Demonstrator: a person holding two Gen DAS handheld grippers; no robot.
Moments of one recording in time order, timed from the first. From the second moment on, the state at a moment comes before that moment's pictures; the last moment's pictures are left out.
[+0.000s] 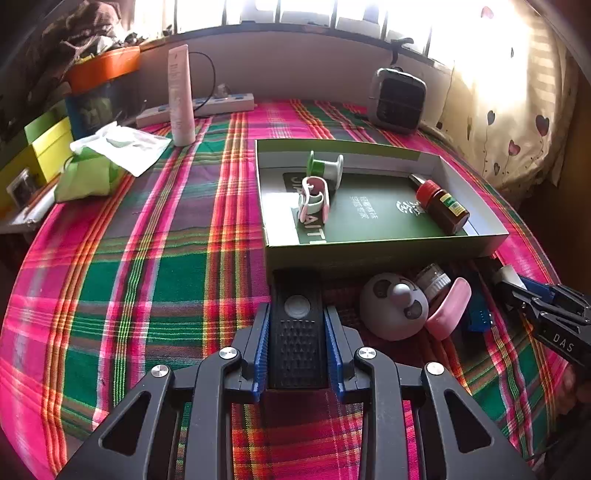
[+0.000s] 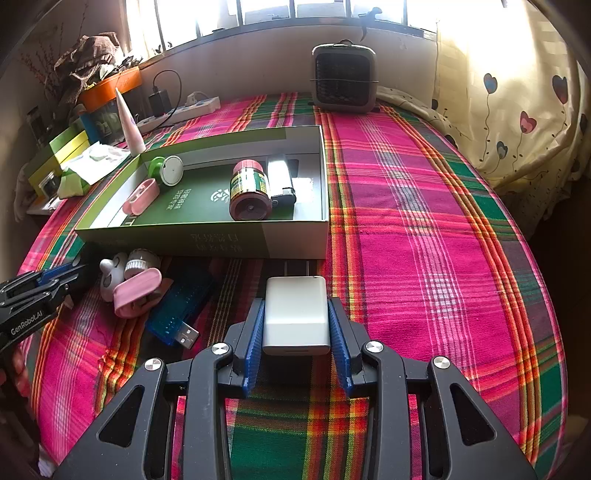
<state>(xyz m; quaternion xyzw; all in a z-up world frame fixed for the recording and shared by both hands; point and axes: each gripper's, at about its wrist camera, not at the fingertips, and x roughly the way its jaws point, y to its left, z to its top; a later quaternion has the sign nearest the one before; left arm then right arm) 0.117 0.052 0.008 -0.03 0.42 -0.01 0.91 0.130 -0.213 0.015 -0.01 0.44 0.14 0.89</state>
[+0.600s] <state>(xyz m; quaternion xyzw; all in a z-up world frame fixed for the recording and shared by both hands) 0.111 0.053 0.010 -0.04 0.43 -0.01 0.90 0.128 -0.211 0.016 -0.02 0.44 0.14 0.89</state>
